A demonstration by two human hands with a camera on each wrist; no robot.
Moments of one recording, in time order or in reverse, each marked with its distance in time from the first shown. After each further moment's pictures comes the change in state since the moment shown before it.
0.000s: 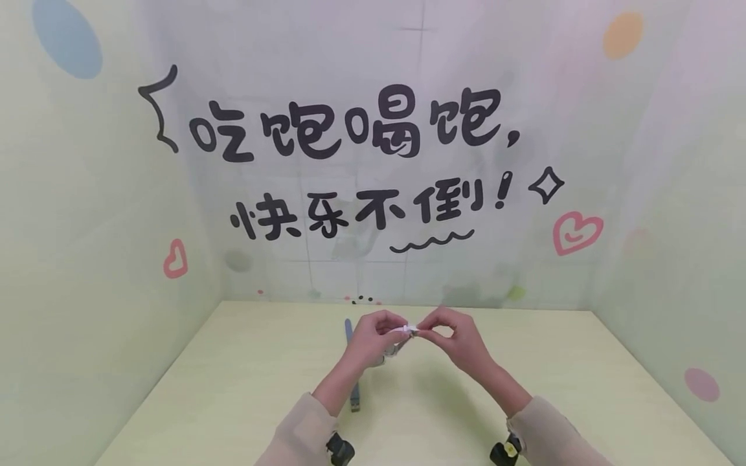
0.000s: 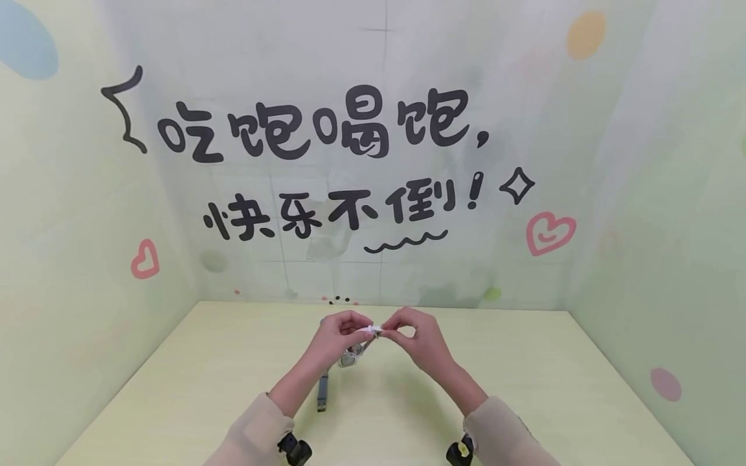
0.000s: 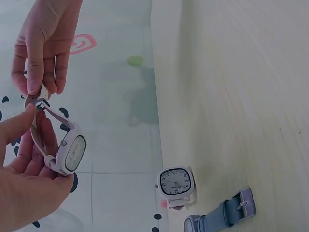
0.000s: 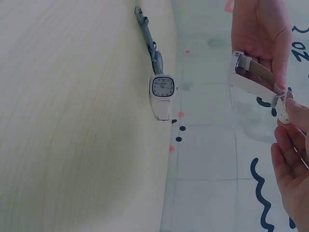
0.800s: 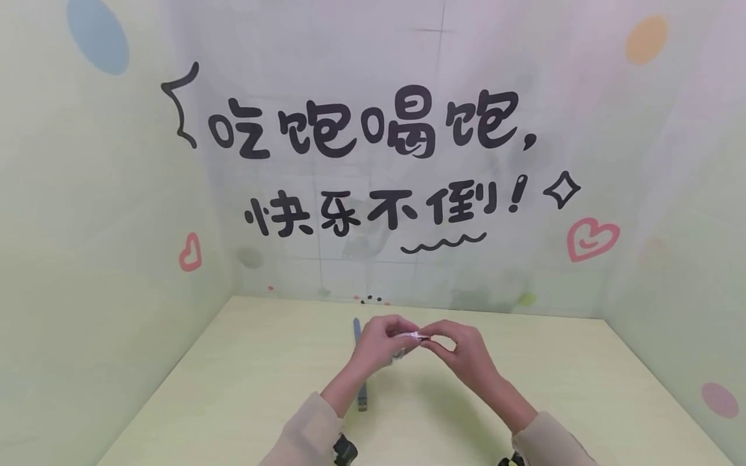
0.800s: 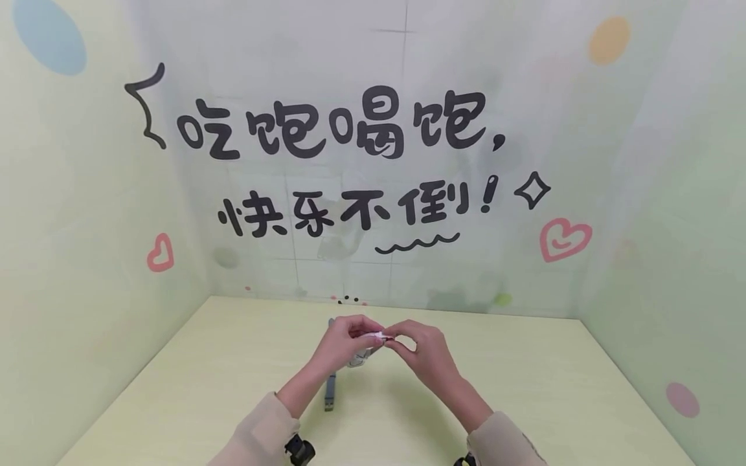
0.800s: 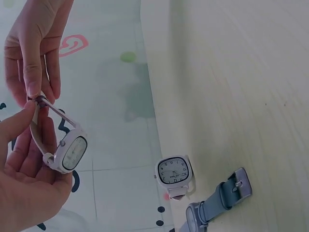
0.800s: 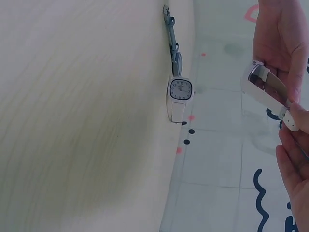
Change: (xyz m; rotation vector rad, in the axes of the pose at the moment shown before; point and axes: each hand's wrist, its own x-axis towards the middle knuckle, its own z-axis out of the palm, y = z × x) left_hand -0.007 -0.007 -0.001 0.099 0.003 0.067; right_hand -0.009 -0.005 0.015 -0.202 0.044 -0.188
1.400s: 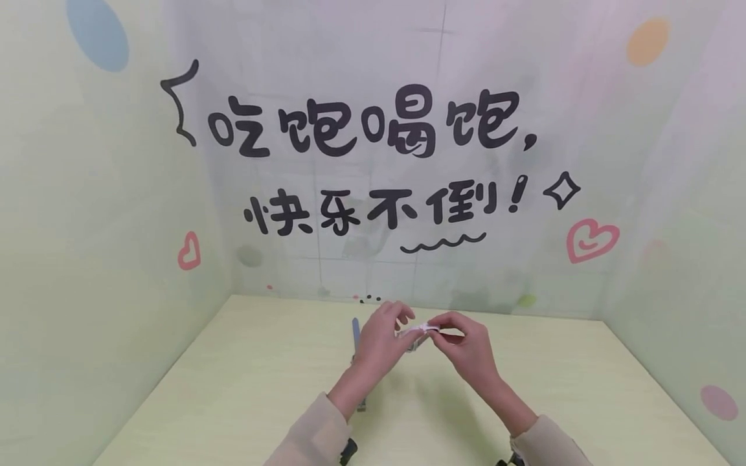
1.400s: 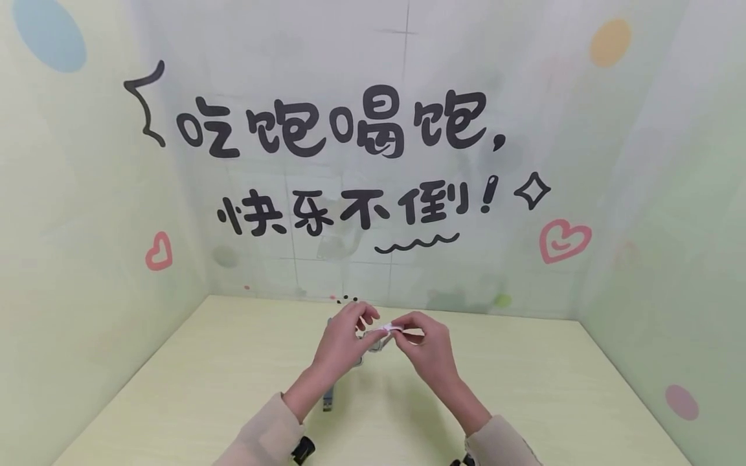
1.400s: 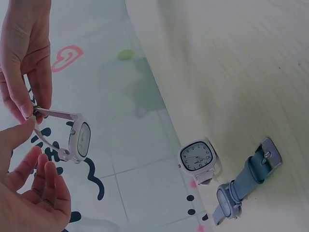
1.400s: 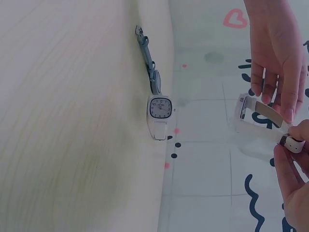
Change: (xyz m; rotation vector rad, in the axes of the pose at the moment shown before) left_hand -0.007 0.027 0.007 0.417 0.191 0.114; right_hand 0.008 -0.029 -0.010 0.206 0.091 0.310
